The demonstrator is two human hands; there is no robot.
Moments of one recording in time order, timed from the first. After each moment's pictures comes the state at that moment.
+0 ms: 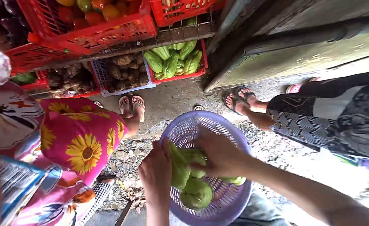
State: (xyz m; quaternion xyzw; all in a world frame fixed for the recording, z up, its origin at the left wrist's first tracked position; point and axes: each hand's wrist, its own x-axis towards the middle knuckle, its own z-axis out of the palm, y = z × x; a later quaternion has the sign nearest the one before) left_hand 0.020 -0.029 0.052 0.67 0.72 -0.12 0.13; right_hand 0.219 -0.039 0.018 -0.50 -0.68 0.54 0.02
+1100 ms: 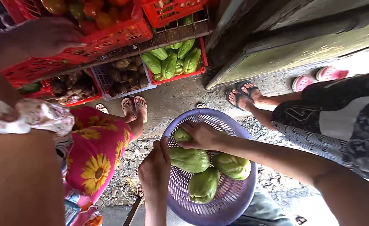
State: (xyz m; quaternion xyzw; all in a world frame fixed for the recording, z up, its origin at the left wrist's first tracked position) left_hand 0.015 -0.010 0.040 0.70 0.70 -0.07 0.11; right_hand 0.204 0.008 -0.050 -0.47 -0.70 0.53 0.10
